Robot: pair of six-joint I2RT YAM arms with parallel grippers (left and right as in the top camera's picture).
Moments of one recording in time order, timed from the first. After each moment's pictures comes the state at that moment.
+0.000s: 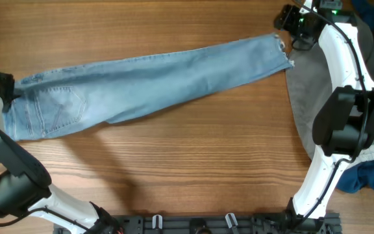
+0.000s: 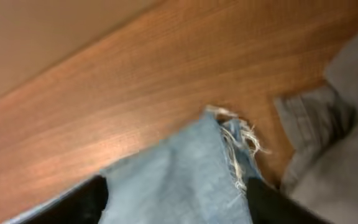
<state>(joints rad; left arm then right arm) 0.62 1.89 1.42 -0.53 -0.11 -0.82 -0.10 2.21 1.95 -0.70 -0.23 0.34</state>
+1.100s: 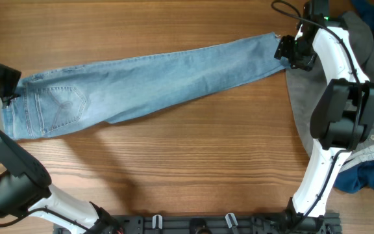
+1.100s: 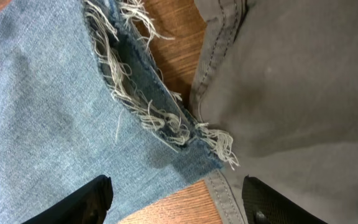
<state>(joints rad) 0.62 1.89 1.42 -0.49 0.05 -0.58 -0.11 2.29 1.92 -0.97 -0.04 0.27</state>
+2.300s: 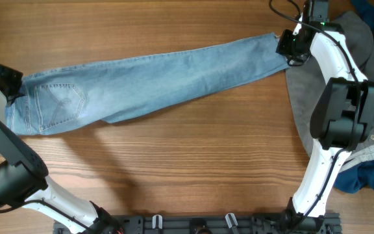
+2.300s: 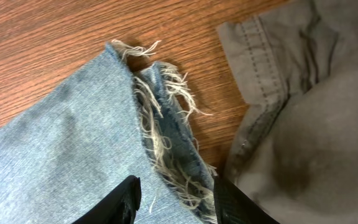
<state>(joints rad) 0.62 1.97 1.42 -0.41 0.05 -0.58 -0.11 2.29 1.85 -0.72 -0.10 0.26</state>
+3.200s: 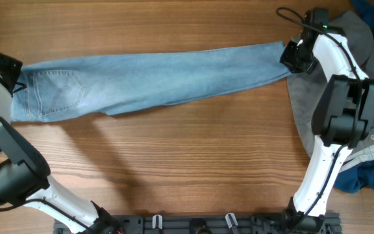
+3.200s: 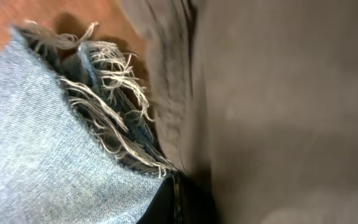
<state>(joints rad) 0.58 1.97 1.42 -0.25 0.05 -0.58 -0.15 2.33 1.85 -0.83 -0.04 0.36</state>
